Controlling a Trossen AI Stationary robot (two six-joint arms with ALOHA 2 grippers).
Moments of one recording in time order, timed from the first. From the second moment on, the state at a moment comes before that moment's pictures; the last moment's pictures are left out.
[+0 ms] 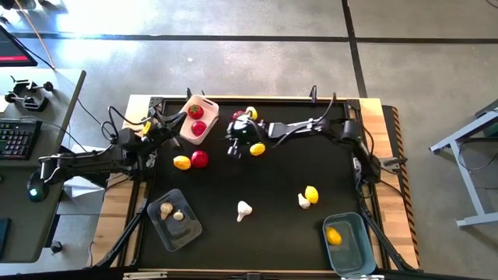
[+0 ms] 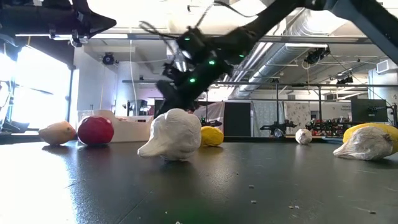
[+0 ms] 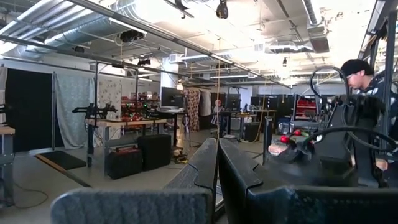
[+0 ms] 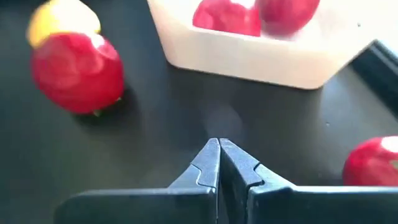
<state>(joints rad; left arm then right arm) 0.24 0.39 0.17 0.57 -0.38 0.10 -0.22 2.17 1.50 0.05 0.06 0.02</state>
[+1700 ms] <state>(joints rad) 0.02 1.24 0.82 -1.08 -0.13 -0.05 -0.26 1.82 0.97 0.45 0.00 -0.02</state>
